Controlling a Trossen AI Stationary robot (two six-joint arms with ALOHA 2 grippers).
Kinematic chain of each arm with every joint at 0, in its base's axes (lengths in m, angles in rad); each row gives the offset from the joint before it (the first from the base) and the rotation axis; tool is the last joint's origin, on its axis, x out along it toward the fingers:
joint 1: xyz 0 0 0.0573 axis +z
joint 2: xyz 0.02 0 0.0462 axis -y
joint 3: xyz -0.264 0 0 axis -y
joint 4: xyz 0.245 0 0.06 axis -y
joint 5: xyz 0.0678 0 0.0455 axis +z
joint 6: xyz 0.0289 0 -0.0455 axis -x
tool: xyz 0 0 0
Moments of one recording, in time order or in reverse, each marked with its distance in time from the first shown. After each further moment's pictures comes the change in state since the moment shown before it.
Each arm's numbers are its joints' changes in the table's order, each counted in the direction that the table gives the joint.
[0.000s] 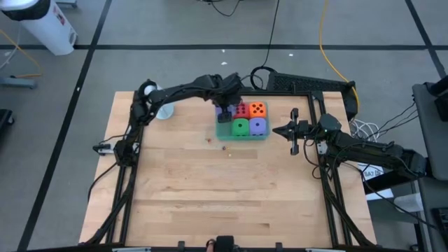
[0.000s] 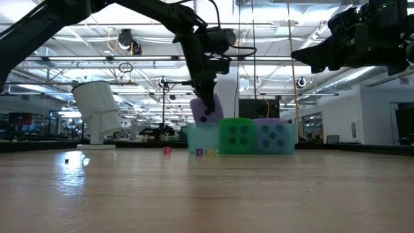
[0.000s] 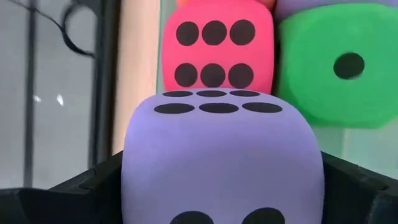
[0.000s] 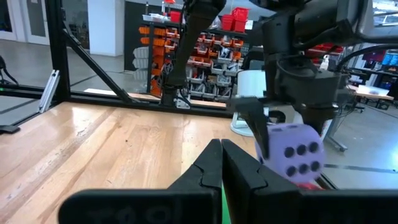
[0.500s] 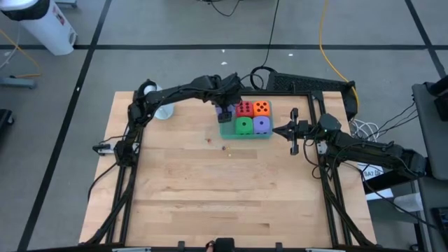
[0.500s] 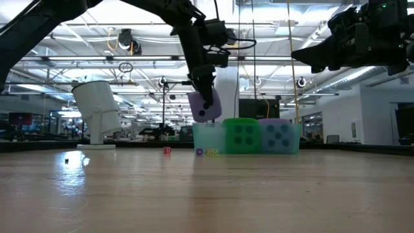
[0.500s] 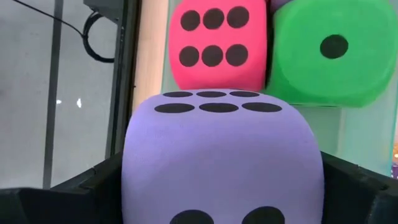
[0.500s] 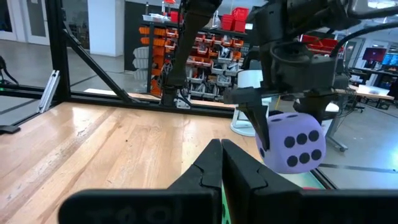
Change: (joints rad) left arm -0.019 0.085 -0.006 0.007 0.059 0.015; right arm 0.001 0.000 0.000 0.000 0.000 0.000
